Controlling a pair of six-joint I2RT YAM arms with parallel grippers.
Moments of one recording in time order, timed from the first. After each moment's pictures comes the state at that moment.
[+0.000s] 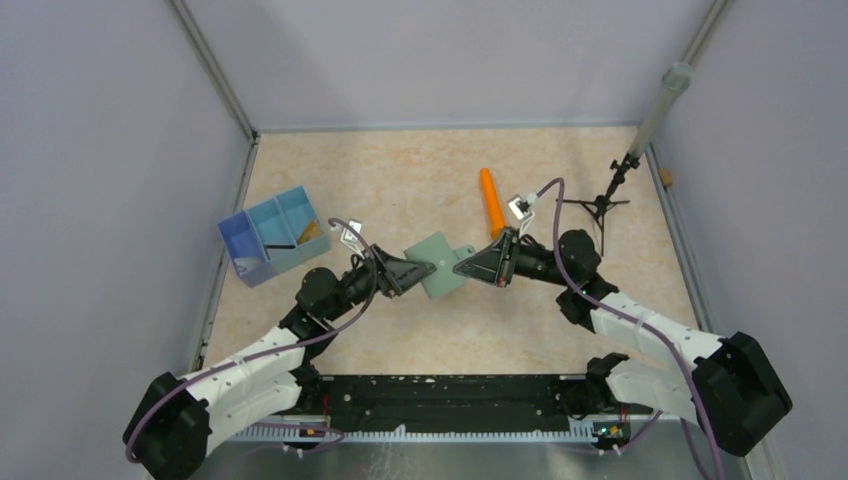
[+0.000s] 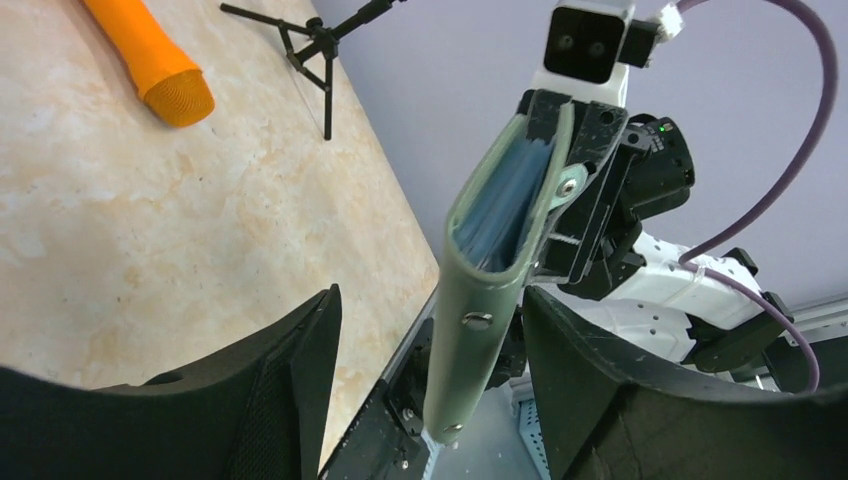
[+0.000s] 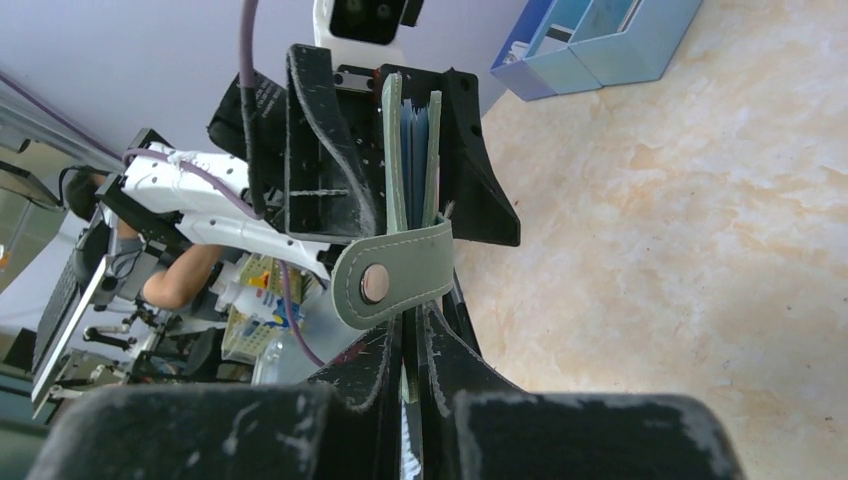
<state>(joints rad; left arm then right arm) -0.66 0.85 0.28 0.68 0.31 -1.08 0.61 1.07 0.47 0.68 -0.70 0.88</state>
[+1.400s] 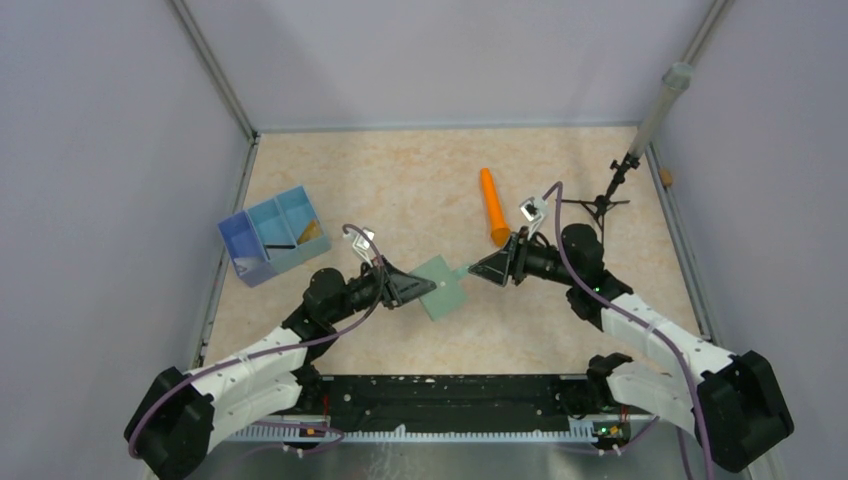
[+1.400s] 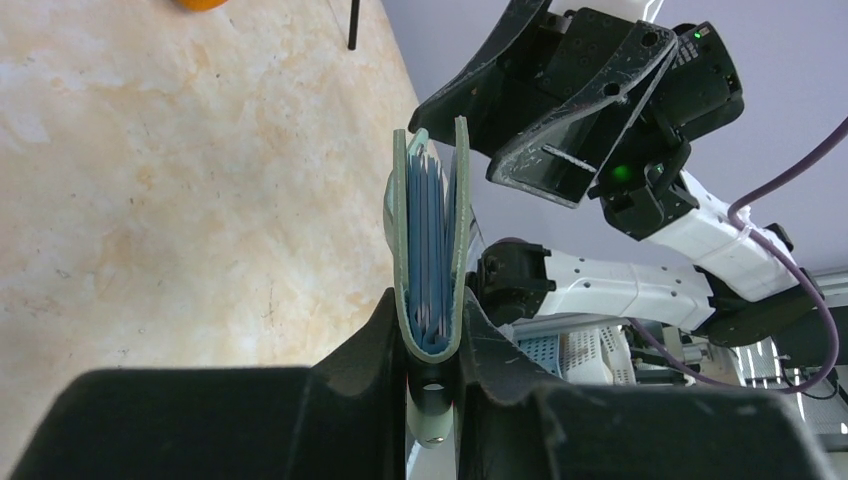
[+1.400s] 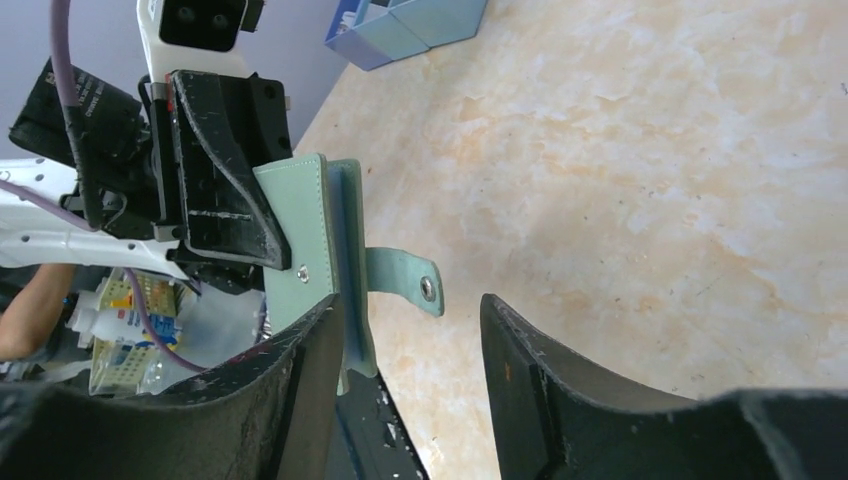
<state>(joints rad) -0.66 0.87 0.24 0.62 0.41 -1.11 0.50 1.00 0.48 0.32 -0.62 0.63</state>
